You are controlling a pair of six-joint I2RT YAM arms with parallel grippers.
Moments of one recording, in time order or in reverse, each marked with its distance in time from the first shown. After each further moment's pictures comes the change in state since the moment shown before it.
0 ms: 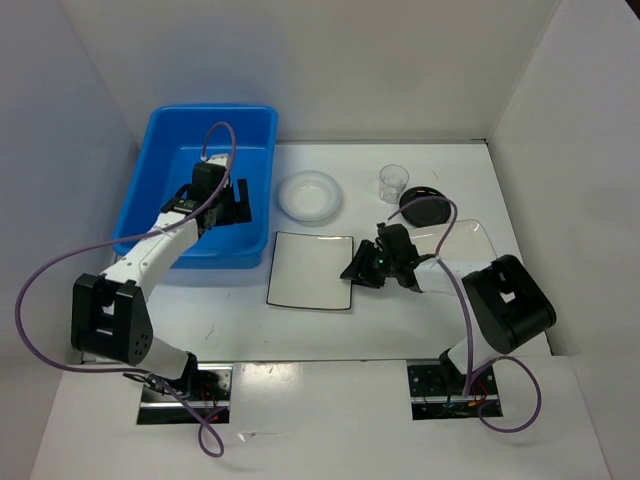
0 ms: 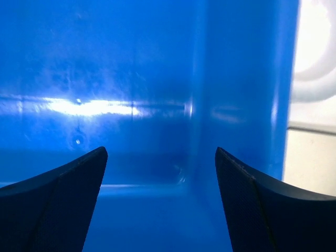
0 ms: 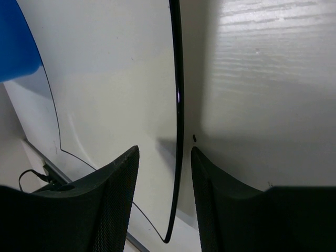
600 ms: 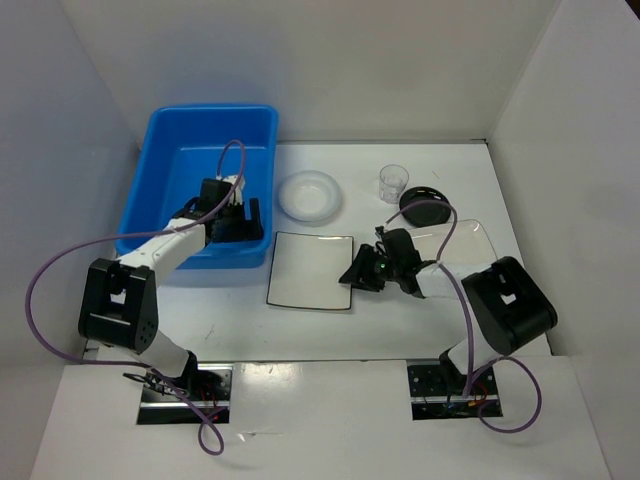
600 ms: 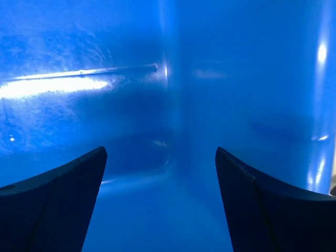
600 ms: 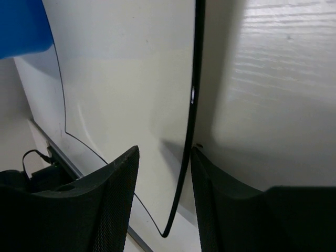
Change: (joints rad) left arm 0.002 0.076 -0.135 0.098 0.229 -0.002; right arm -0.006 -0.027 -0.072 0.080 -0.064 -0.029
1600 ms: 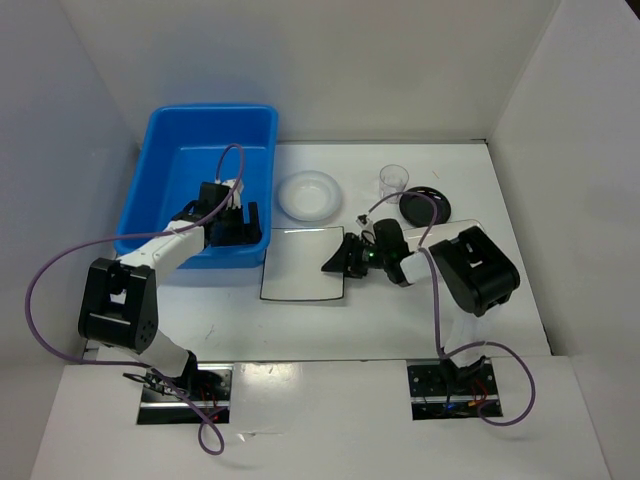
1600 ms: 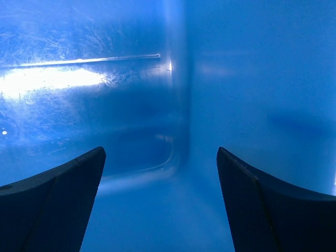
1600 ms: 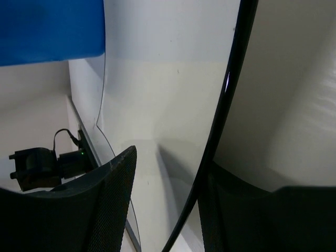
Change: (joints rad) left arm 0.013 0.001 -0.035 0.010 0.021 0.006; right arm -0.015 0.298 0.110 0.365 -0.248 0.001
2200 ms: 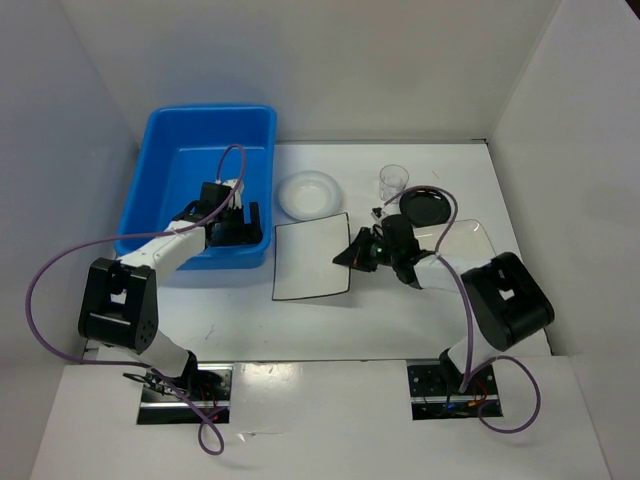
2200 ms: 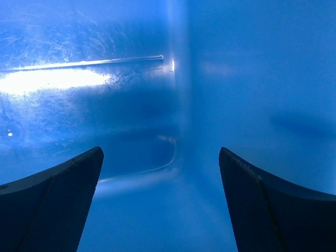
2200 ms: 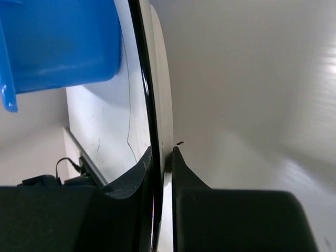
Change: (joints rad) left arm -0.006 0.000 0.000 0.000 -0.021 -0.002; right arm -0.001 -0.242 -0.014 -0.206 0.184 0.042
